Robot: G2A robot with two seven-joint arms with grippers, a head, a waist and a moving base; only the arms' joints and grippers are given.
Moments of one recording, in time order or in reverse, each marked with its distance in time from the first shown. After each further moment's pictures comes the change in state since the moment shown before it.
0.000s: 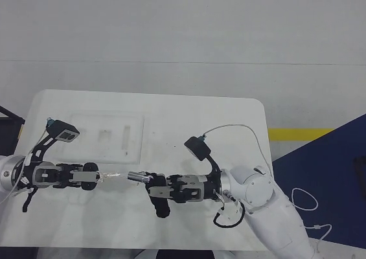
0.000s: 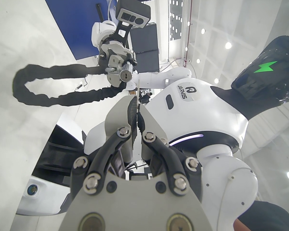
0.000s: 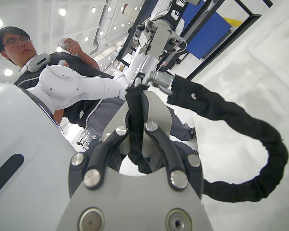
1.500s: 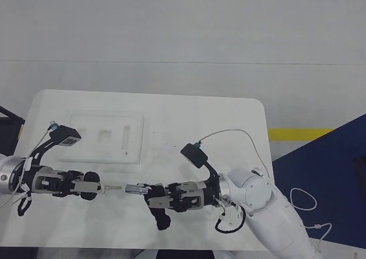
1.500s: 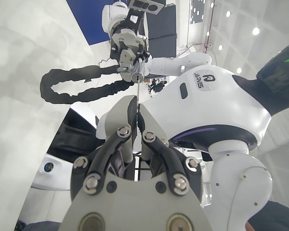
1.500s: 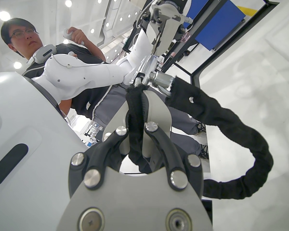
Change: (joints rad) left arm 0.040 0.130 0.019 -0.060 0.006 -0.079 0.000; right arm 0.005 0.029 -0.041 -0.003 0.050 -0.016 0.027
